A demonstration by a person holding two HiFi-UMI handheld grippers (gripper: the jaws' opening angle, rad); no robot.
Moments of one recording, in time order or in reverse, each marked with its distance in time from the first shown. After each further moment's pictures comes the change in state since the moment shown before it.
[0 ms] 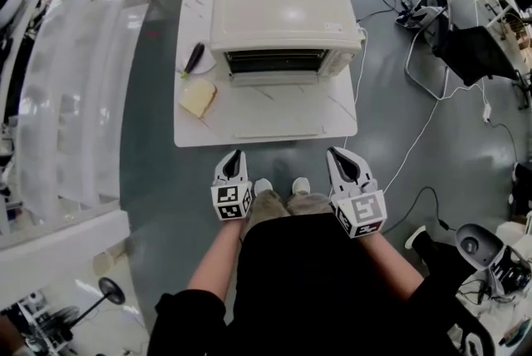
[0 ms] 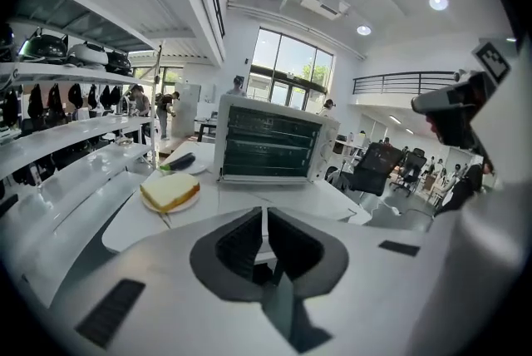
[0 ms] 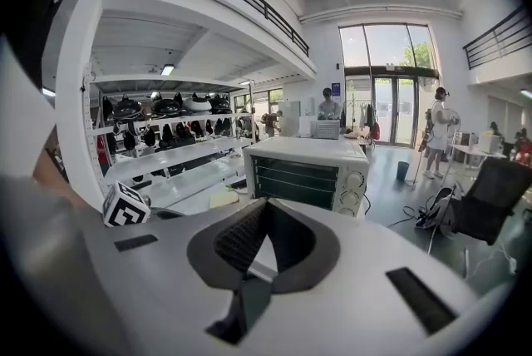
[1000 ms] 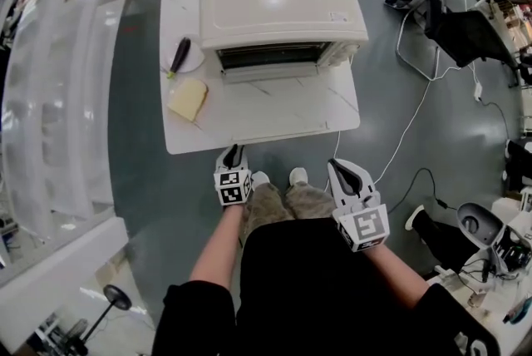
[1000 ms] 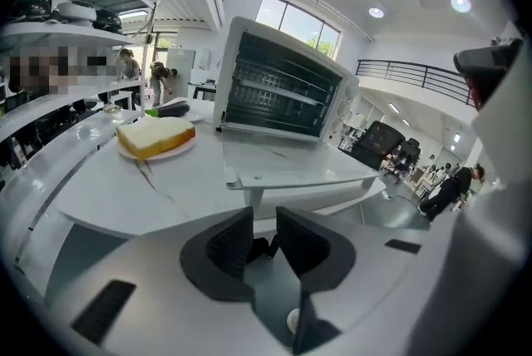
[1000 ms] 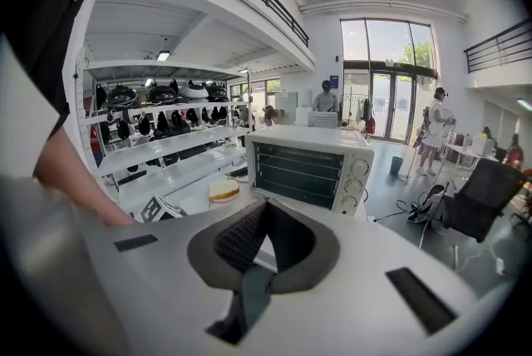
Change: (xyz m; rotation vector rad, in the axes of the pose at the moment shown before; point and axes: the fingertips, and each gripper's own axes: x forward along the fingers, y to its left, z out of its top) left arm 0.085 0.041 -0.090 -0.041 0.214 -0.068; right arm 0.022 0.026 -0.023 -0.007 0.076 -0.048
